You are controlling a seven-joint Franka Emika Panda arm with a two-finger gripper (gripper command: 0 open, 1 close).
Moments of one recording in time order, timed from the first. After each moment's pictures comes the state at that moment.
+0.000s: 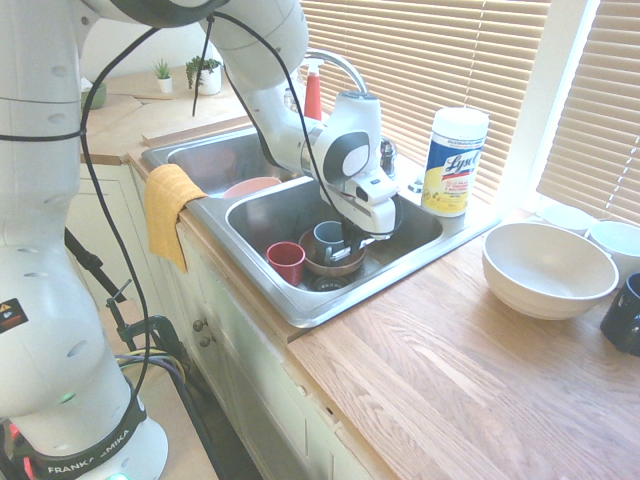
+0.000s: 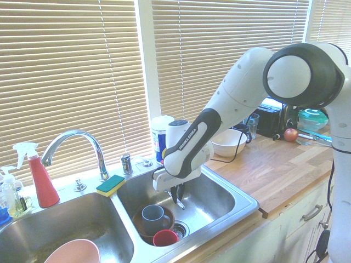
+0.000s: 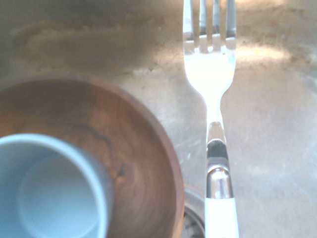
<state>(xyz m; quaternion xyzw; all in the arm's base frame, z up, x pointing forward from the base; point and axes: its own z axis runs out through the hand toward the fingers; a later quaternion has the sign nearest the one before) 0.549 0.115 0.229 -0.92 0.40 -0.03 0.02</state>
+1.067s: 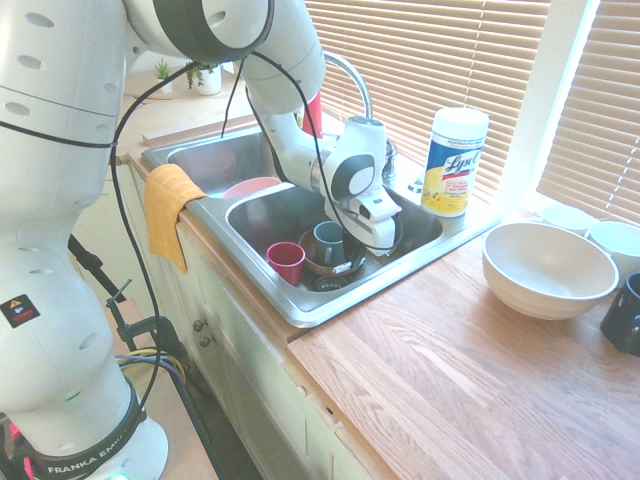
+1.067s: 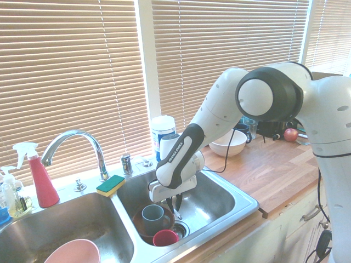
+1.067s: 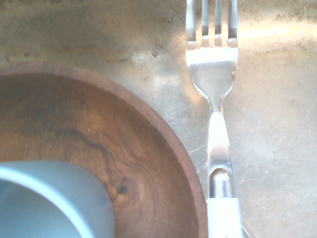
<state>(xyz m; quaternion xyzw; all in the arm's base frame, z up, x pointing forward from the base) 0.568 0.126 0.188 -0.91 0.41 0.00 0.01</state>
